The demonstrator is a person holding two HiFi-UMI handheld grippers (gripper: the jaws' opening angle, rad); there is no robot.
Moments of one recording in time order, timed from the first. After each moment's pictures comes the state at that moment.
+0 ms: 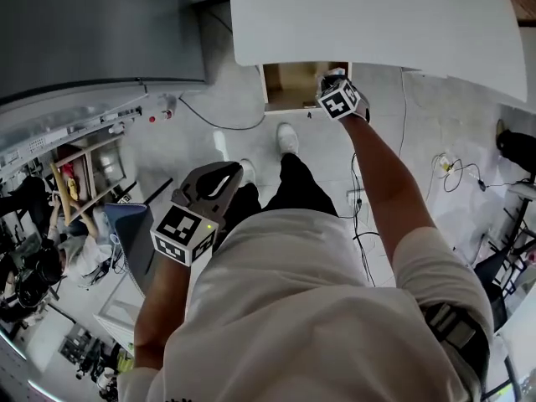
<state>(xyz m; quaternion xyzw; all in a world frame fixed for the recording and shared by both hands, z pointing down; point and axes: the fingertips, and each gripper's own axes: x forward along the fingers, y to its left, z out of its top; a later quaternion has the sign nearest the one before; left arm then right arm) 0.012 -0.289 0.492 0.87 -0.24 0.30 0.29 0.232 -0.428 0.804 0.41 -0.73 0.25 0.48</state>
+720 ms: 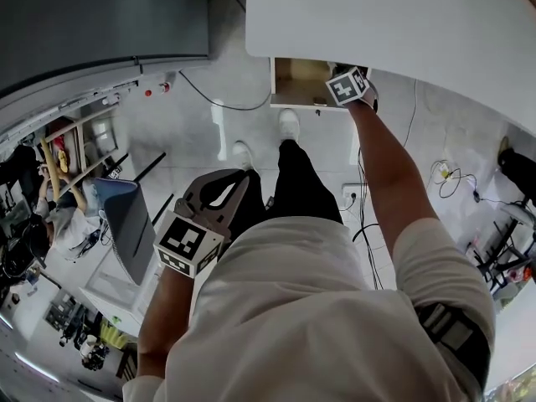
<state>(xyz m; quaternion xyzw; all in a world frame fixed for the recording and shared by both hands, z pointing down) 0.011 -0.310 0.542 0.84 -0.26 0.31 0.36 0.234 -0.481 0.898 0.38 -0.71 0.27 0.53</state>
